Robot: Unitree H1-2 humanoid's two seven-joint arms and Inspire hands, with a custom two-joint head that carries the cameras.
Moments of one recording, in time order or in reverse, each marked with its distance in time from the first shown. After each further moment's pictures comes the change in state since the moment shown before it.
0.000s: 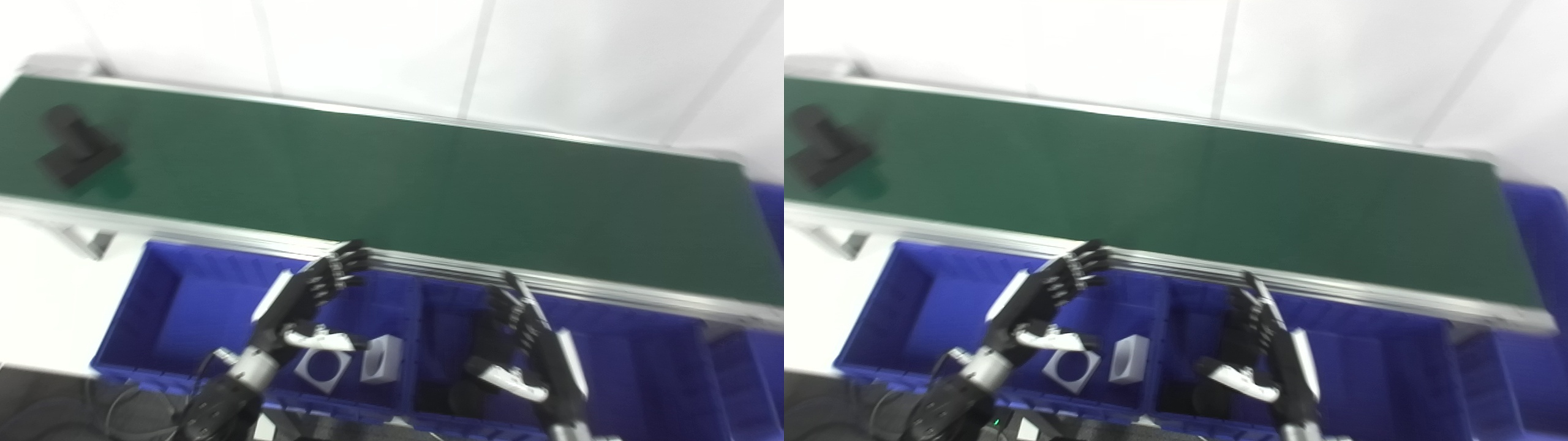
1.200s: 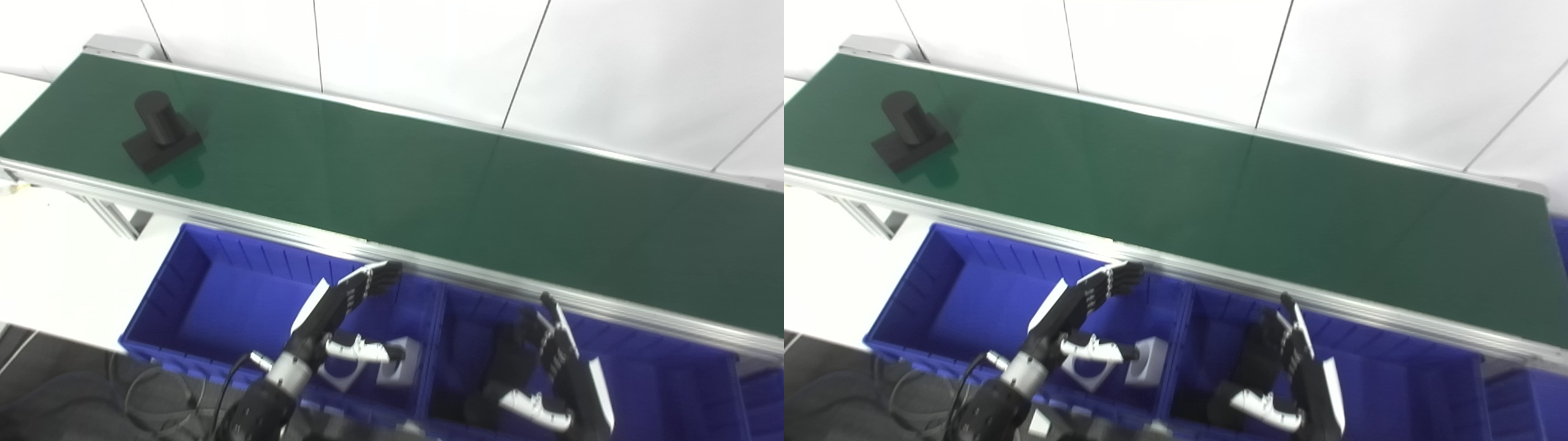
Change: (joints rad) left arm 0.009 -0.045 -0.007 0.119 0.222 -0.116 0.172; right arm 0.011 -0.007 -0.003 0.025 0.008 -0.010 0.002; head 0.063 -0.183
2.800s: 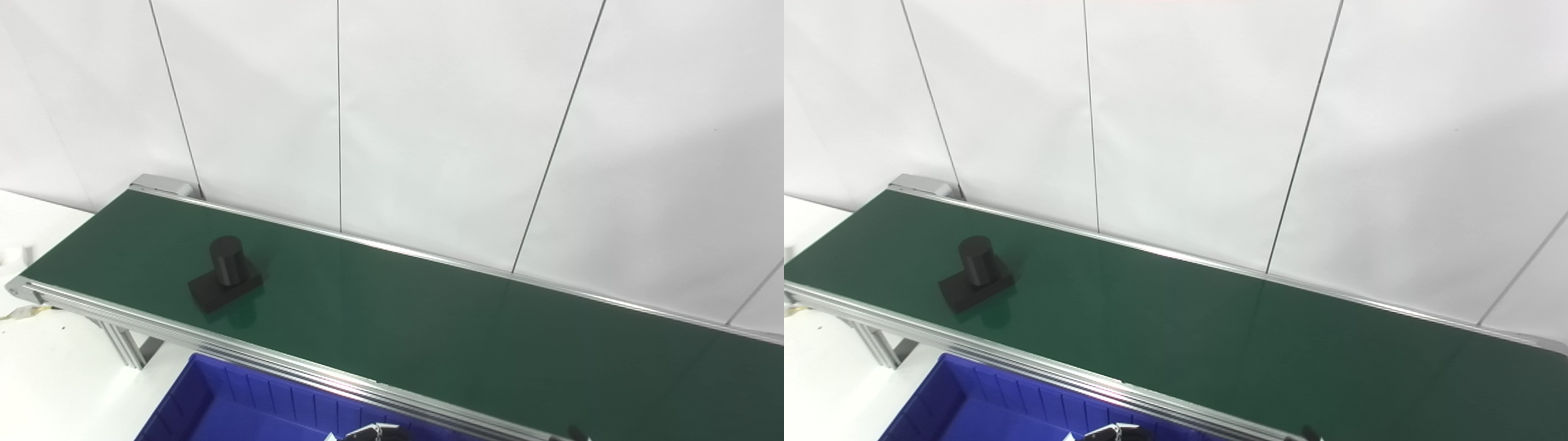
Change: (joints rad) left arm -0.035 -0.002 -0.028 0.122 -0.046 -0.008 0.034; right arm -0.041 -0.003 -0.017 -0.064 0.007 -0.113 -0.012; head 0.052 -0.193
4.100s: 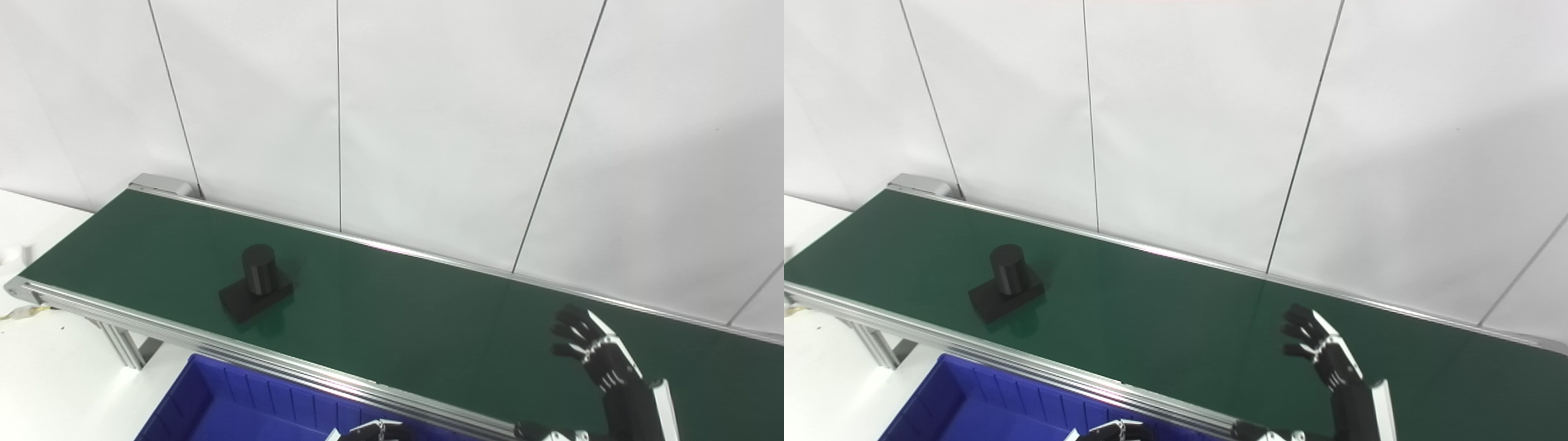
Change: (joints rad) left arm -0.030 -0.014 0.014 0.039 -0.009 0.000 -0.012; right arm -0.274 0.068 -0.006 -0.211 -0.102 0.144 -0.010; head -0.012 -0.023
